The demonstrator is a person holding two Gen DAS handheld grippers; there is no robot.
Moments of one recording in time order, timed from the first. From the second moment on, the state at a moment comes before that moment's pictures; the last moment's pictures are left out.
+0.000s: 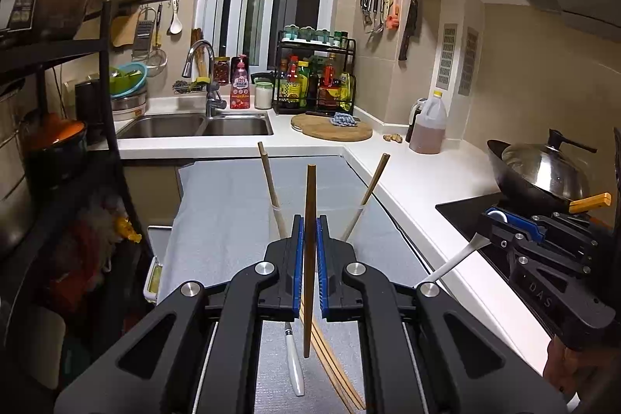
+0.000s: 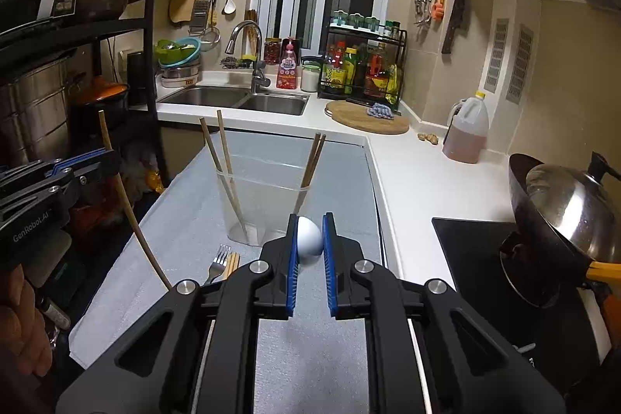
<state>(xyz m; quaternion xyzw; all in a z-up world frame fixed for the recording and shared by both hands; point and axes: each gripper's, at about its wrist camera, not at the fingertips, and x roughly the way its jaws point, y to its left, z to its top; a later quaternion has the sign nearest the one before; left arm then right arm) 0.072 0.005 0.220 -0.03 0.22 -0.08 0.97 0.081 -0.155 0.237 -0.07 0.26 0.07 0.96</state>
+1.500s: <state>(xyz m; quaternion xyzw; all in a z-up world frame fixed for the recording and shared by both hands) 0.226 0.003 0.307 -0.03 0.18 -0.10 0.98 0.241 -0.122 0.307 -0.11 0.25 0.11 0.95</state>
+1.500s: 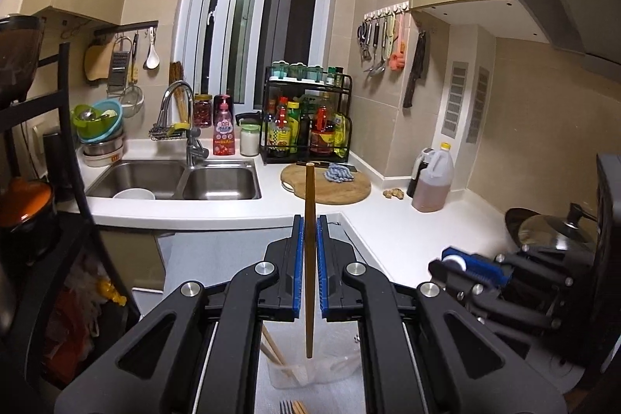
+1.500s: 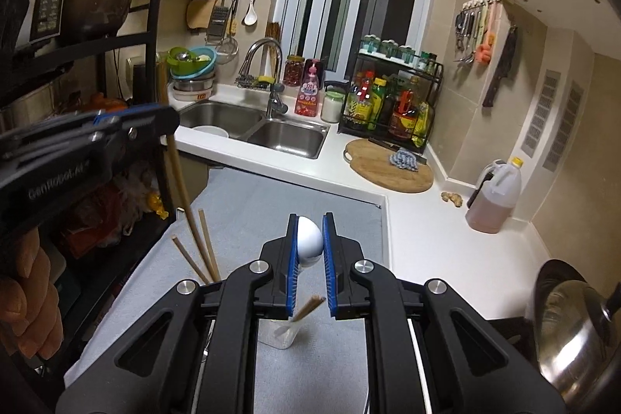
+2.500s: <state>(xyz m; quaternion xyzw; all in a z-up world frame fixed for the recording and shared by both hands) 0.170 0.019 0.265 -0.04 0.20 -0.10 0.97 0.182 -0.124 0.282 -0.09 0.20 0.11 0.97</state>
